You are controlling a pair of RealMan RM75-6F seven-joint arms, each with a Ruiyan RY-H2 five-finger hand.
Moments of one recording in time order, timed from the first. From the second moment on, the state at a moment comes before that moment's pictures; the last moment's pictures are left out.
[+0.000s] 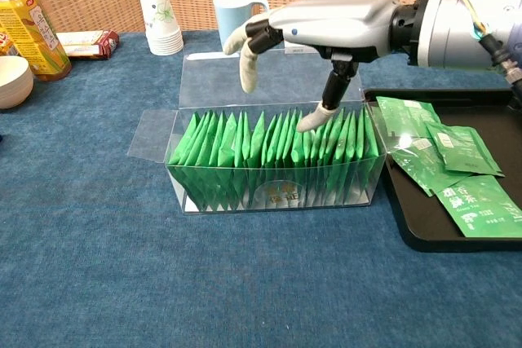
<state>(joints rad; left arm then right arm) -0.04 -0.97 0.01 -1.81 1.55 1.50 0.02 1.02 -1.39 0.07 -1.49 -1.60 0.89 0.05</state>
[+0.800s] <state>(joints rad) -0.05 -0.97 0.01 -1.81 1.53 1.47 0.03 1.10 -1.40 0.04 -1.44 -1.66 0.76 -0.01</state>
